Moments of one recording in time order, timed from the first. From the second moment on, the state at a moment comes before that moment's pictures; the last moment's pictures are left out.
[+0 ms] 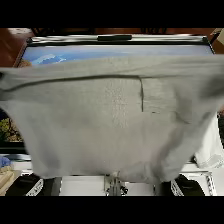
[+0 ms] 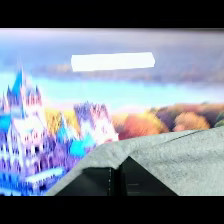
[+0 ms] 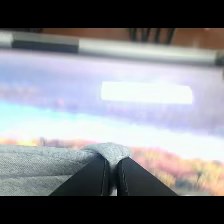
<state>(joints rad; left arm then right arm) -0.07 -0.71 1.46 1.31 -1.31 -1.60 -0.11 -0.76 1.57 -1.50 1.29 1.40</state>
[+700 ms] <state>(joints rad) -0.07 -1.39 1.20 1.30 -0.69 -1.74 -0.11 -1.43 1.24 -1.11 0.52 1.60</state>
